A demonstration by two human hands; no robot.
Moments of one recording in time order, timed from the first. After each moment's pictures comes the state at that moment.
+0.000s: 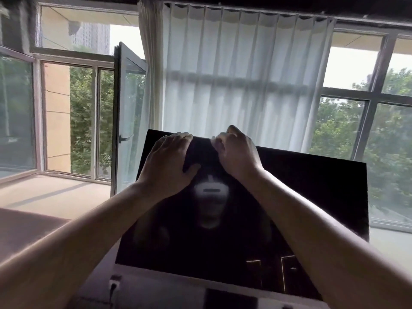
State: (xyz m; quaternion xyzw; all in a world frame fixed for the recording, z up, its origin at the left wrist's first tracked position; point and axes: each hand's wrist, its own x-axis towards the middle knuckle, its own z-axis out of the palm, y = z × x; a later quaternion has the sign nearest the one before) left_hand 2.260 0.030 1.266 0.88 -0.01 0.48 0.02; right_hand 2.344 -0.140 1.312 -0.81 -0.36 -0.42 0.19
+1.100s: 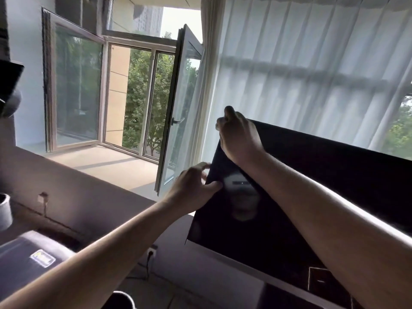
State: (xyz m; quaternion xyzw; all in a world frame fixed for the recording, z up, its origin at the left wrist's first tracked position) left_hand 2.191 0.103 1.189 0.85 0.12 0.32 0.40; right_hand 2.308 0.026 1.290 -0.74 -0.48 -0.47 0.08
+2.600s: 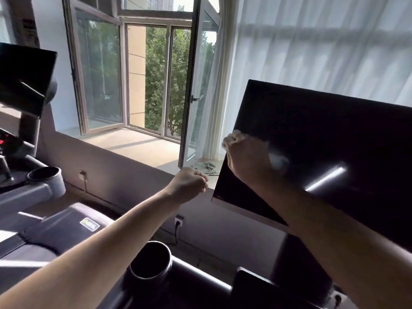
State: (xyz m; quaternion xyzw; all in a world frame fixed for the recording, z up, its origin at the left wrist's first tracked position) left_hand 2.130 0.116 1.126 0.77 0.24 0.21 0.55; right_hand 2.272 0.008 1.180 -0.75 -0.48 -0.45 0.04
